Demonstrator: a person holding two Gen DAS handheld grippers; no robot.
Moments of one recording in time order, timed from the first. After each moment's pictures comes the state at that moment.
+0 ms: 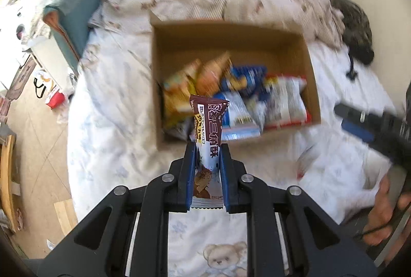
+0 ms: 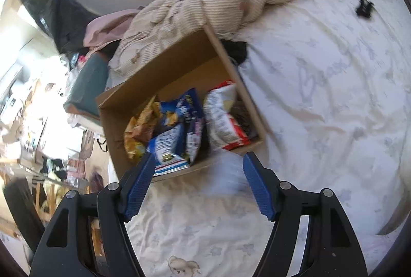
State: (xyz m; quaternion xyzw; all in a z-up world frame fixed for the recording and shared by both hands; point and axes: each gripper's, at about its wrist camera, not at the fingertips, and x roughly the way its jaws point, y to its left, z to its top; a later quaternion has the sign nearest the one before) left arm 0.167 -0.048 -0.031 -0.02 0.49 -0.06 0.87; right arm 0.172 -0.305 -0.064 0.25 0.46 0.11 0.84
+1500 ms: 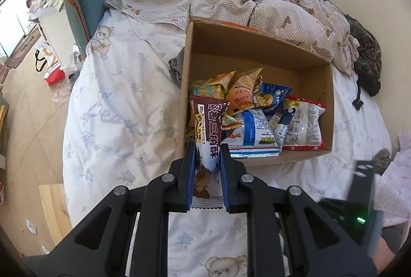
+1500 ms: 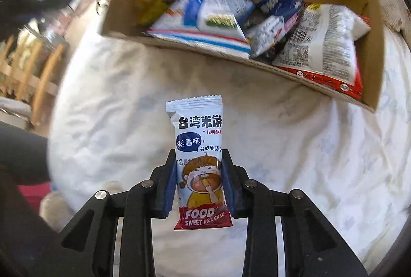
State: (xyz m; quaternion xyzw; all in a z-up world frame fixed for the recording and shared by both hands) left arm 0.187 -0.001 -0.049 -0.10 0.50 -0.03 0.86; right arm 0.144 -0.181 -0.140 -0.05 0.61 0.24 0.75
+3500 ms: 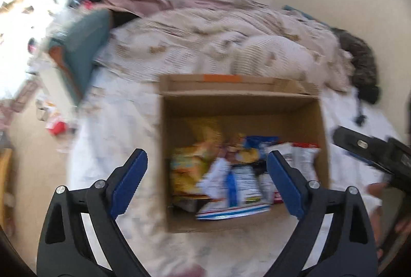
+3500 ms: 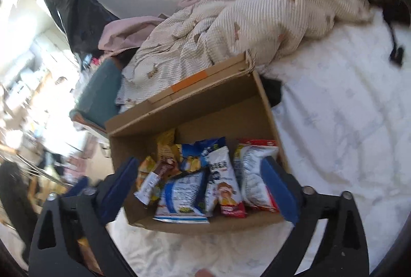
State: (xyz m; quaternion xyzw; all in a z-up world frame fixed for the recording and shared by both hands) left arm 0.214 -0.041 -0.010 -0.02 0.38 -0.01 0.93; right arm 0.229 -0.278 -0.037 0.19 0.41 0.12 0.88
